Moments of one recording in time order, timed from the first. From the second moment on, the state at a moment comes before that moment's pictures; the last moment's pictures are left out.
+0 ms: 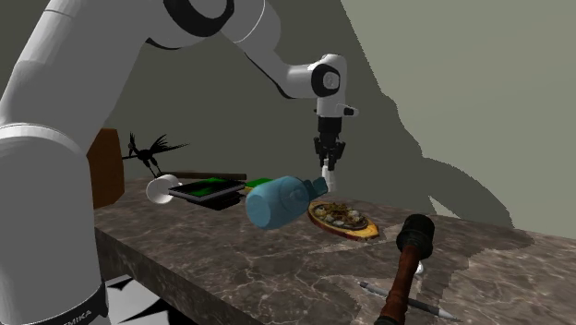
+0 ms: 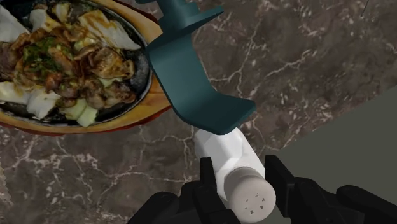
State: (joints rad) arm 0.08 0.45 0.03 -1.53 0.06 2.02 0.27
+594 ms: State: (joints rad) arm 0.08 0.43 0.03 -1.45 0.06 1.91 0.28
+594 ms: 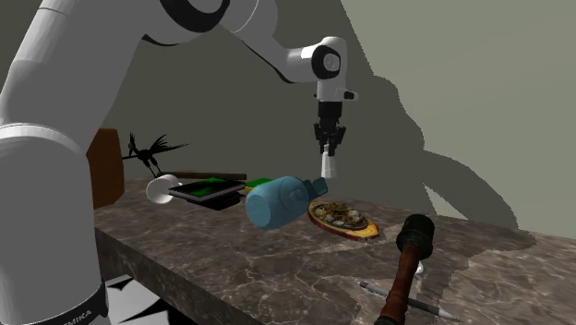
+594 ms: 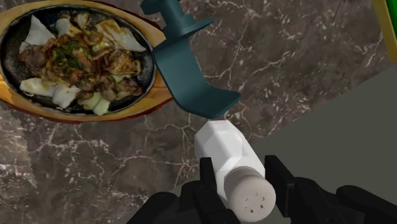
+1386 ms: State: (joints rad) arm 0.04 0.30 0.01 -1.51 0.07 1.84 0.22
